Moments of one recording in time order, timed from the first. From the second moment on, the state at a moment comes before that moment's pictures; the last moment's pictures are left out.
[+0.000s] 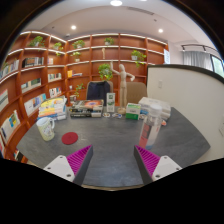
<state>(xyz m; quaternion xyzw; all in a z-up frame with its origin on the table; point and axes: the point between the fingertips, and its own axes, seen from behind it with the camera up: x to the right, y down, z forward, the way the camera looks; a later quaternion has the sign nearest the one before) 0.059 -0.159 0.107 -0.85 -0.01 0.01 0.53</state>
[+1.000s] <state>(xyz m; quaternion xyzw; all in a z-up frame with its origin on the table) 0.188 -0.037 0.094 -0.76 0.03 -0.03 0.65</state>
